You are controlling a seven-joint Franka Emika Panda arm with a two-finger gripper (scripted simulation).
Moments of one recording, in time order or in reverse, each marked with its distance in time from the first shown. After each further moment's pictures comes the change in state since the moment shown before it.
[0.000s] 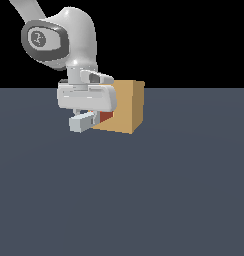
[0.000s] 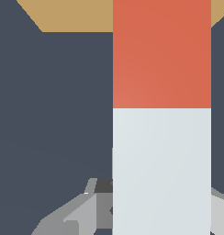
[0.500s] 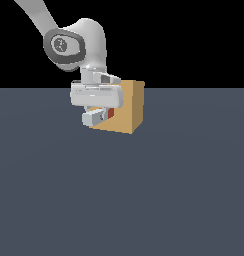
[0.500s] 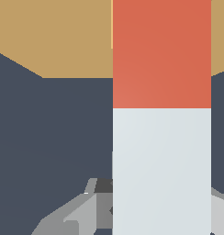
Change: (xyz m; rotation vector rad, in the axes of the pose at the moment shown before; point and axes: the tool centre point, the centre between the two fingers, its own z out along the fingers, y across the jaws) arm 0.061 -0.001 -0.001 -0.001 0.001 -0.001
